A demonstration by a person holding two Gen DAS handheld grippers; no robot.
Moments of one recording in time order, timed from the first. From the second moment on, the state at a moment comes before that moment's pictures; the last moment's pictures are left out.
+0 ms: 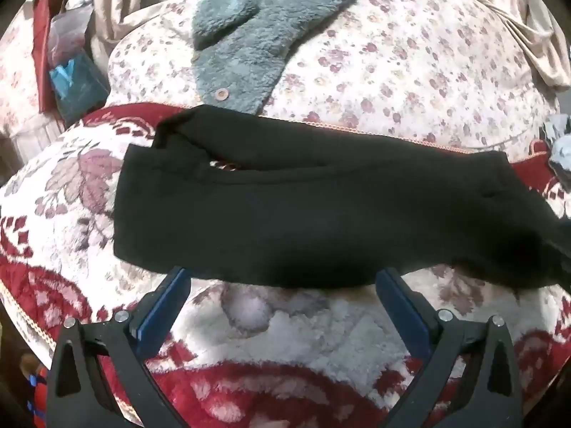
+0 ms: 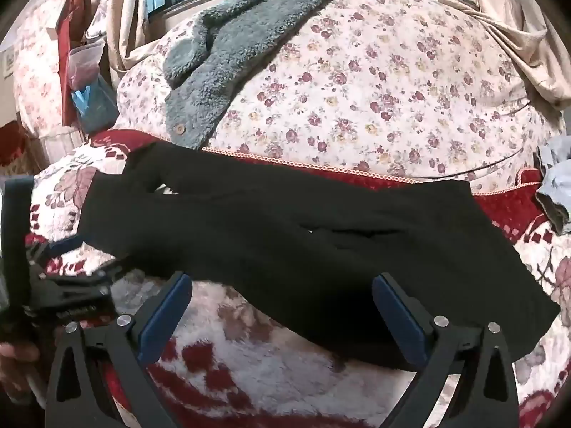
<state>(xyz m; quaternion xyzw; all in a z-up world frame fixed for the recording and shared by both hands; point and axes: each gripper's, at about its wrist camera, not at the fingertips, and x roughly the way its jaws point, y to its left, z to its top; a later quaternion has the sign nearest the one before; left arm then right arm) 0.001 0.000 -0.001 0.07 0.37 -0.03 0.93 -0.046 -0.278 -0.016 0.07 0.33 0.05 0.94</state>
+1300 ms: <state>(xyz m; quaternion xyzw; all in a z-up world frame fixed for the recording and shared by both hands) 0.007 0.174 -0.014 -0.10 0.41 0.08 0.90 -0.013 -0.207 -0.024 0.06 0.38 0.16 0.91</state>
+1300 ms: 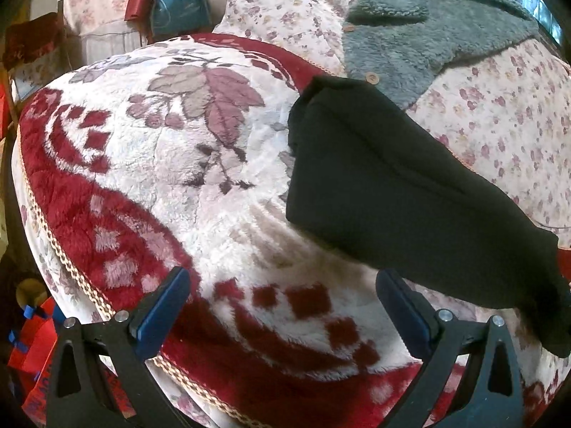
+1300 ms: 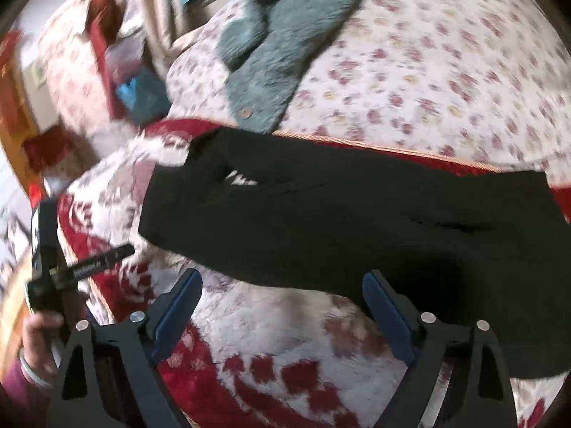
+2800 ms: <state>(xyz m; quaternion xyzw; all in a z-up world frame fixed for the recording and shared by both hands) 0.023 0.071 -0.004 -0.01 0.39 -0.22 0.89 0.036 -0.233 -0.034 0.09 0.41 0.13 0.90</state>
